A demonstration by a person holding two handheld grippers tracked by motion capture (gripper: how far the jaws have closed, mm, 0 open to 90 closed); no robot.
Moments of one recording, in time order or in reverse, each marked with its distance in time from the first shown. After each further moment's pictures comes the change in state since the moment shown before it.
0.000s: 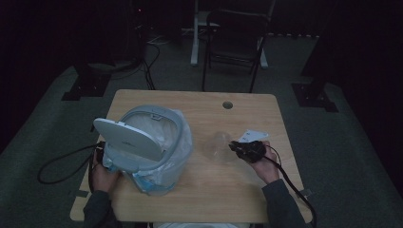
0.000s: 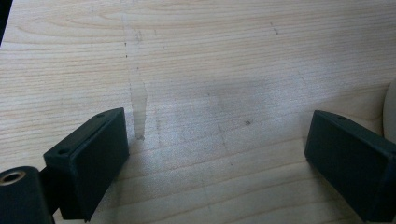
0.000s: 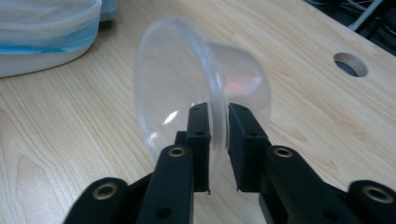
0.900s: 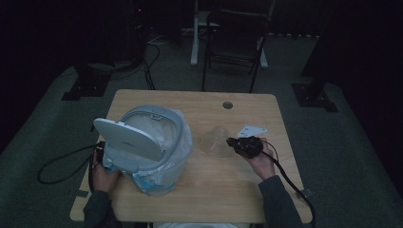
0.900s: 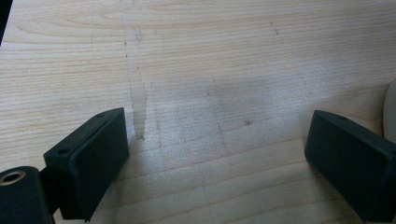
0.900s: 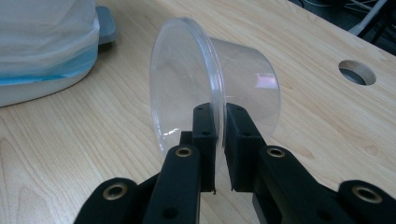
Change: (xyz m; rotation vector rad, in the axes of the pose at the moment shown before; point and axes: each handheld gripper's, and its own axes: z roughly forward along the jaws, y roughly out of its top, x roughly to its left) left arm 0.000 0.000 0.000 0.000 0.000 0.000; right arm -0.006 0.010 0.010 -0.032 0.025 0.055
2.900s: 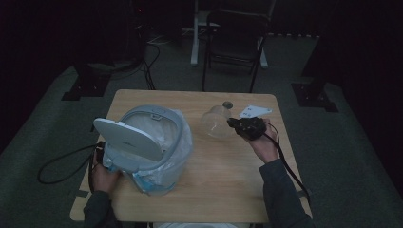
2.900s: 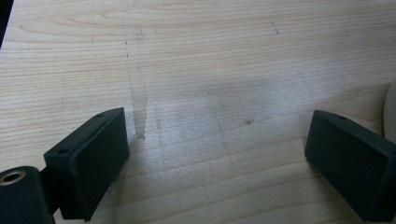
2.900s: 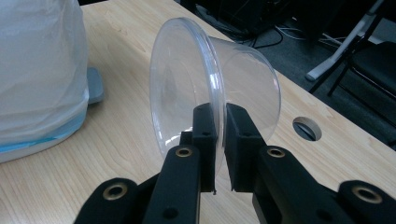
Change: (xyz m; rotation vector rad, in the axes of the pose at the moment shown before) left arm 0.000 0.000 0.000 0.000 0.003 -0.003; right arm -0.018 0.063 -0.025 -0.078 -0.050 -0.040
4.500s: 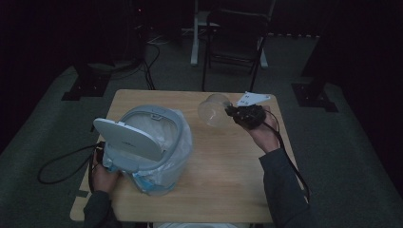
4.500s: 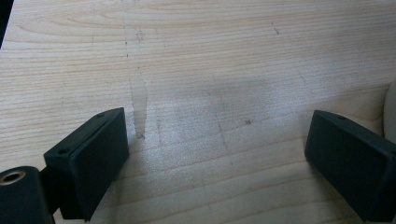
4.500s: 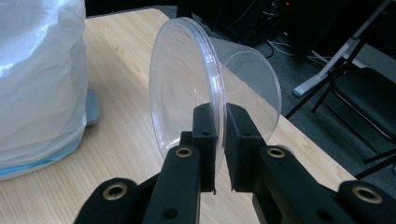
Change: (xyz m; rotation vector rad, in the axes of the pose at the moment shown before) left arm 0.000 0.000 0.000 0.000 0.000 0.000; right arm -0.001 0.048 -0.015 -0.008 -0.028 -0.072
